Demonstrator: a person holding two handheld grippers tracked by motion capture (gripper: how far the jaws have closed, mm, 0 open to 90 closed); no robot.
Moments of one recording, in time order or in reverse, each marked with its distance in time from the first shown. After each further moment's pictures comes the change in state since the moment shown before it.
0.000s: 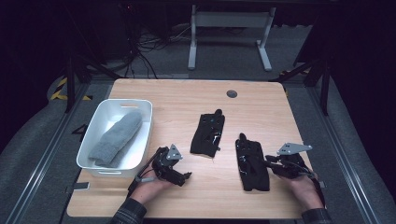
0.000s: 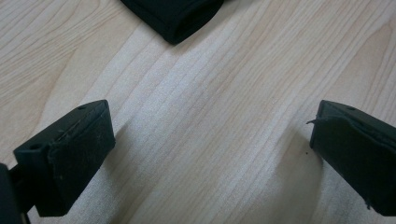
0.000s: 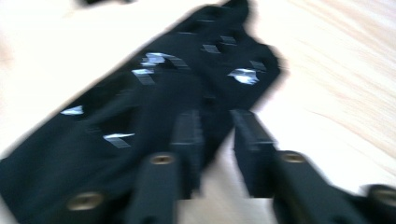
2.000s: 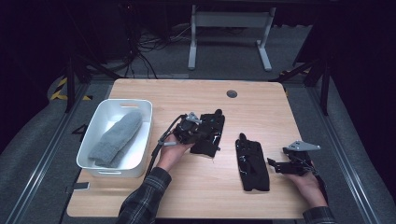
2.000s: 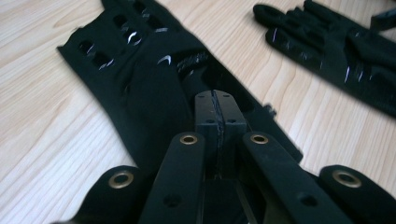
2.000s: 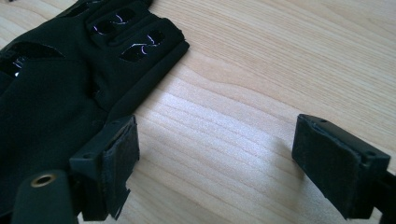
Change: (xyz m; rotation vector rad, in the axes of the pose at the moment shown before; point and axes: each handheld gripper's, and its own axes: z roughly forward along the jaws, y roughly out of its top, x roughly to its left) left arm 0.043 0.110 0.041 -0.069 -0.122 -0.075; right arm -0.035 -0.025 0.014 -0.043 -0.120 0.123
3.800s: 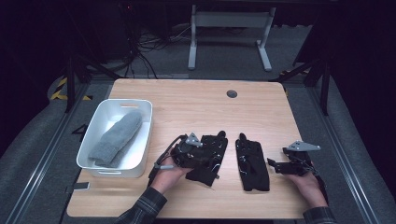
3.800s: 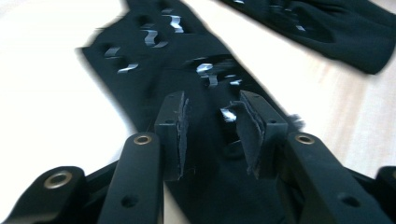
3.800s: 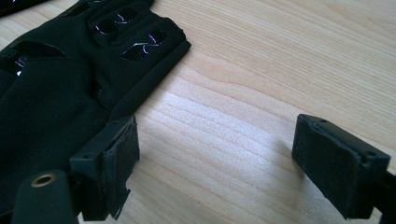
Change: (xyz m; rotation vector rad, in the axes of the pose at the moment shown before) left arm -0.051 -0.041 -0.036 0.065 -0.003 0.024; right arm 0.001 0.000 0.000 -0.001 0.002 0.001
